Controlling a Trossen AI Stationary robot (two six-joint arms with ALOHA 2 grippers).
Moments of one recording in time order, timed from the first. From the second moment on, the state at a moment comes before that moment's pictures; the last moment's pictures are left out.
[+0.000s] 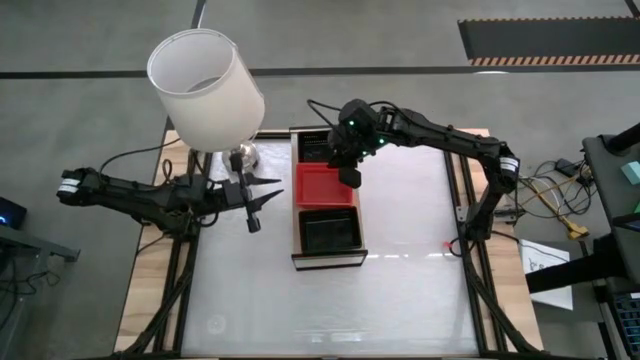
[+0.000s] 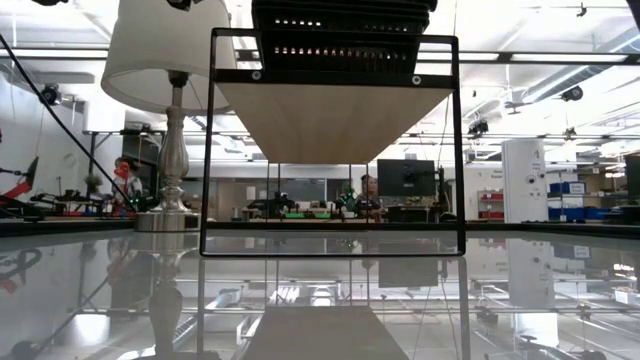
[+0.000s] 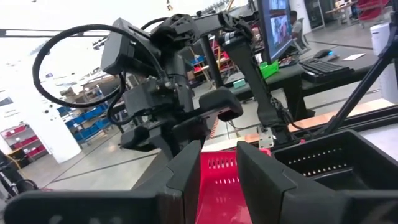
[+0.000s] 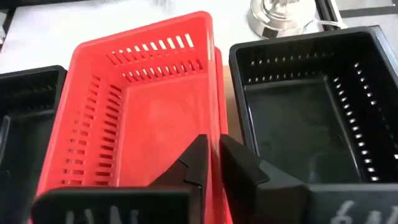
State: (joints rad) left arm -0.12 0.84 0.62 0.37 -0.35 0.43; right arm -0.36 1.76 1.76 -0.84 -0.32 -0.20
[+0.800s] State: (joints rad) left arm -0.08 0.89 0.59 0.00 -0.42 0.29; right arm -0.34 1.76 1.95 -1.20 -0.30 -0.17
